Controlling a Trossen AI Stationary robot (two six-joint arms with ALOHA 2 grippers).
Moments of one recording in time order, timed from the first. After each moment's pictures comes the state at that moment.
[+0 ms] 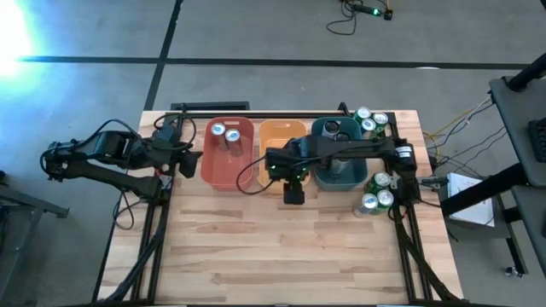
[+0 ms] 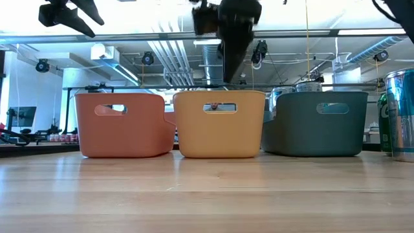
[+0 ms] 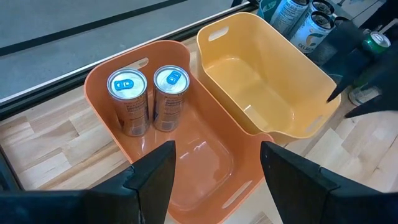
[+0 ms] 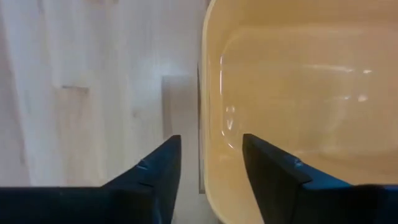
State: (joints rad) left arm -0.08 0.81 1.13 -1.15 -0.54 -0.84; right arm -0.03 2.05 1.94 -1.25 -0.05 -0.02
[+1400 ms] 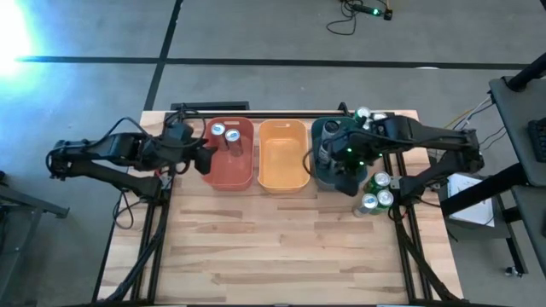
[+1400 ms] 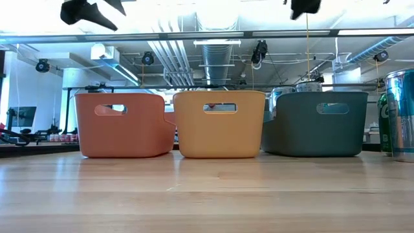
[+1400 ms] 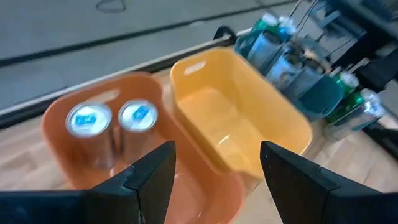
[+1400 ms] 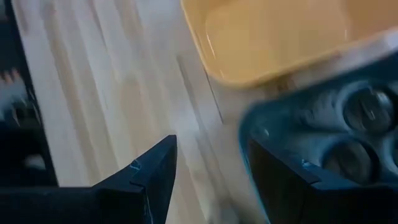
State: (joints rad) left arm -0.08 0.90 1.13 -0.93 -0.59 -0.82; right arm -0.01 1.45 1.66 -1.34 -0.06 0.34
